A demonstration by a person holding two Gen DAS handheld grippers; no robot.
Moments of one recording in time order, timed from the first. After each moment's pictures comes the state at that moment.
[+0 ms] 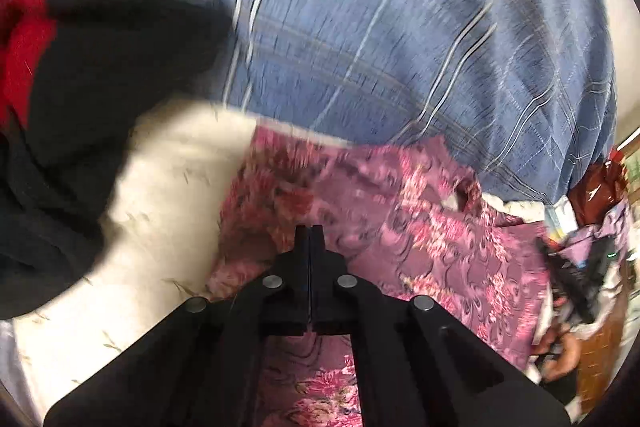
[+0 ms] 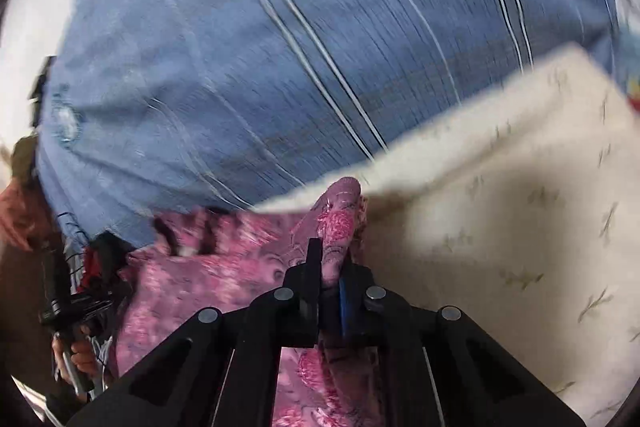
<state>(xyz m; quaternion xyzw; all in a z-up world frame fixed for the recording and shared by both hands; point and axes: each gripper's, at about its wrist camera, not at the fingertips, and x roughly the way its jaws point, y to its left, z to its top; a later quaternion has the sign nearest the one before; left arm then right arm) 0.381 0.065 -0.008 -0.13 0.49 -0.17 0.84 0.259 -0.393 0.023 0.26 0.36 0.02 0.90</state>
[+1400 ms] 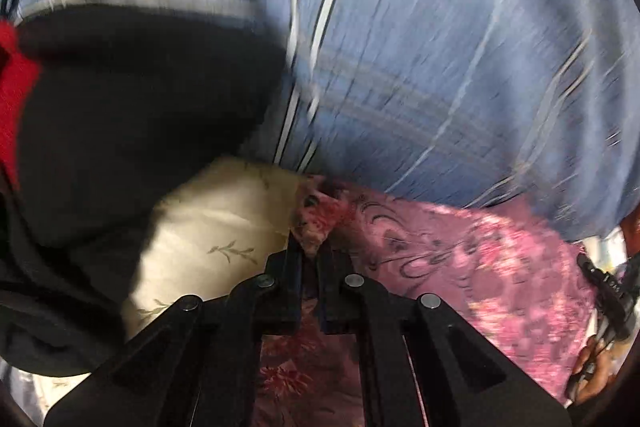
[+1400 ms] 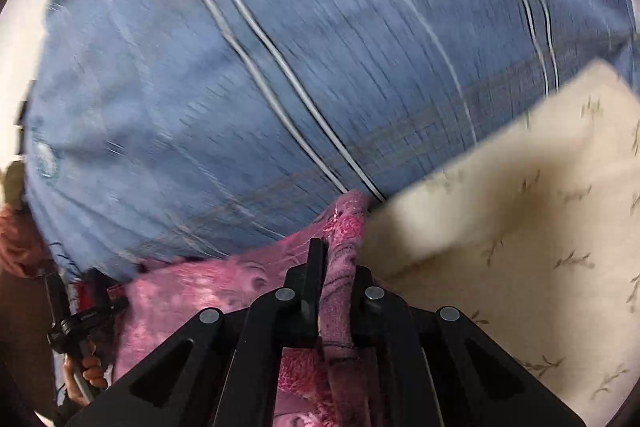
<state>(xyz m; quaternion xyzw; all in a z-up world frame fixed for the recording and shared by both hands) 0.440 0.041 -0.050 -0.11 0.50 -0.08 0.86 0.319 -0.397 -0.009 0.28 0.37 -0.01 0.89</state>
